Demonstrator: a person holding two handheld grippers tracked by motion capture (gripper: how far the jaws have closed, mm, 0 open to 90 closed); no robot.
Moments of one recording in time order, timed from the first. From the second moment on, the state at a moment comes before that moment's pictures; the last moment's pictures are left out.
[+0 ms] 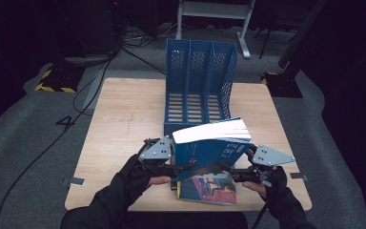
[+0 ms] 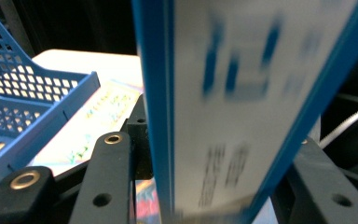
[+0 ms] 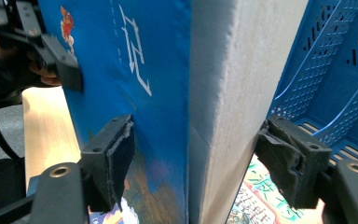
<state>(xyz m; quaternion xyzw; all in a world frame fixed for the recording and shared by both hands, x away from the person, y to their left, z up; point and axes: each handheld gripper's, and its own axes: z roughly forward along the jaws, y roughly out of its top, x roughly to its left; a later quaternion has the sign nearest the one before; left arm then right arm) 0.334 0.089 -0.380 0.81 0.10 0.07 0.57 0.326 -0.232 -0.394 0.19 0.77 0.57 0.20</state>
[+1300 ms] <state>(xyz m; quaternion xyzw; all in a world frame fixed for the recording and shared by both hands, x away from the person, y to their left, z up) 0.336 0.073 -0.322 0.79 0.12 0.09 0.59 0.327 -0.239 -0.392 0.19 0.79 0.56 0.19</state>
